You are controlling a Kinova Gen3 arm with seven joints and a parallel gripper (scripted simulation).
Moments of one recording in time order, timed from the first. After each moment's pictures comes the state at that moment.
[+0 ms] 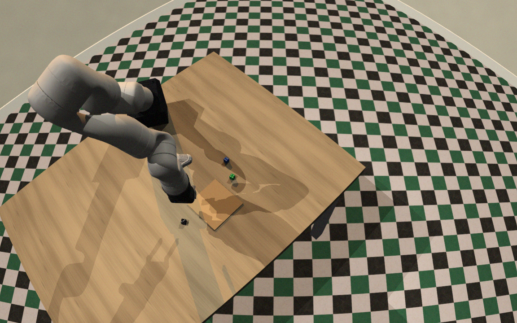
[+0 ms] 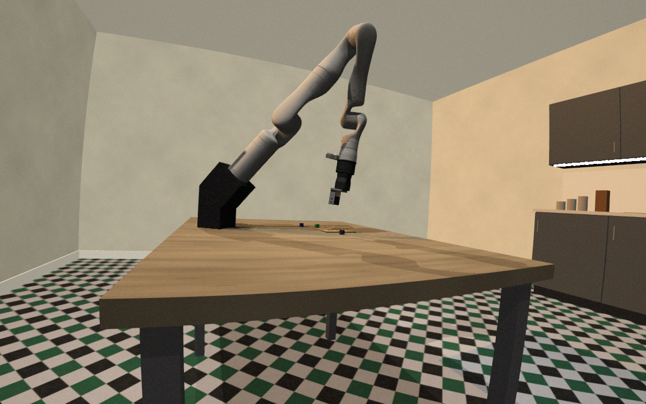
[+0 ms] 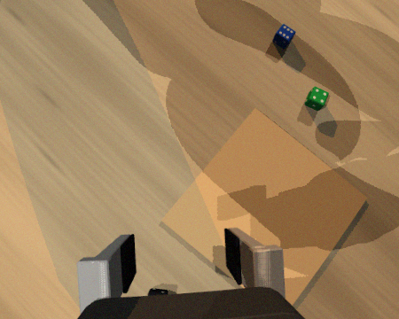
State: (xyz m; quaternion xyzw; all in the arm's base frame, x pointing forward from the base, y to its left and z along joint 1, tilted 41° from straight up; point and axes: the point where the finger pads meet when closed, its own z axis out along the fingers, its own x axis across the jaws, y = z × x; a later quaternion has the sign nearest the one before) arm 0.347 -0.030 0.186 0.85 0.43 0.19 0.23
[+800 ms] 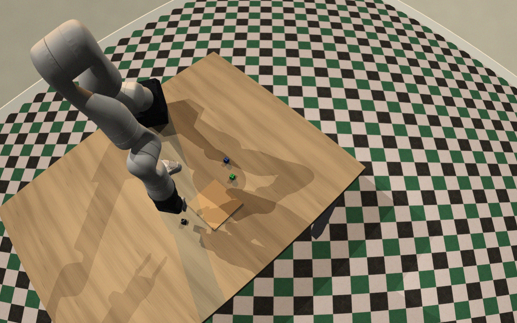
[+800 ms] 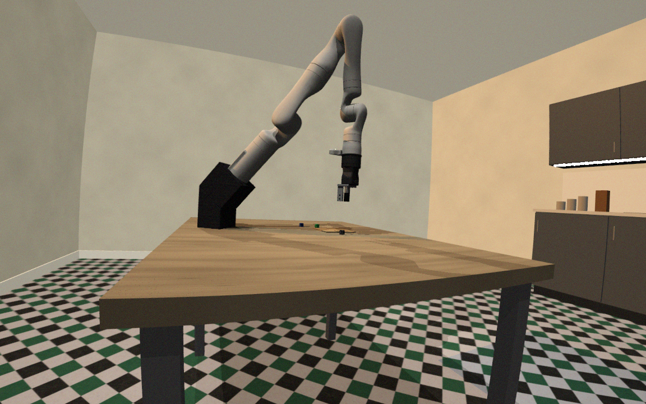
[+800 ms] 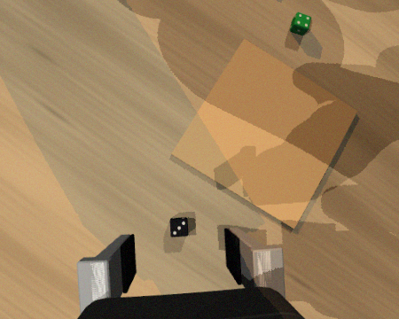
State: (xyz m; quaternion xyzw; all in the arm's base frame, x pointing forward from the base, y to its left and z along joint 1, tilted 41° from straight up) arm 0.351 -0.070 0.224 0.86 0.36 0.25 0.25
